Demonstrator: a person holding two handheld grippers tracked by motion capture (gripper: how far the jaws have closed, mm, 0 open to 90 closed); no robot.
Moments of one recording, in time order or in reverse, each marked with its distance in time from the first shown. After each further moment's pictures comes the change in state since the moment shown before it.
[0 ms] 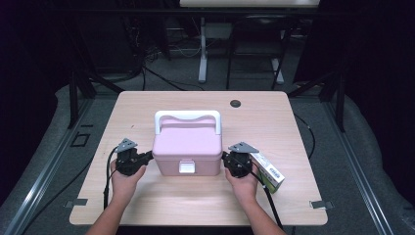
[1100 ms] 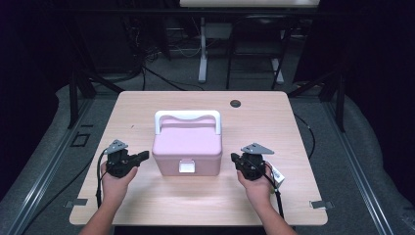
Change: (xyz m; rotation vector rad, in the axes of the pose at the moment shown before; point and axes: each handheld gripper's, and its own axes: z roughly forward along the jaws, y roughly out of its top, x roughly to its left) left arm 0.010 0.000 -0.023 -0.002 0.018 -0.011; right arm -0.021 0.002 -0.035 0.012 0.020 -0.006
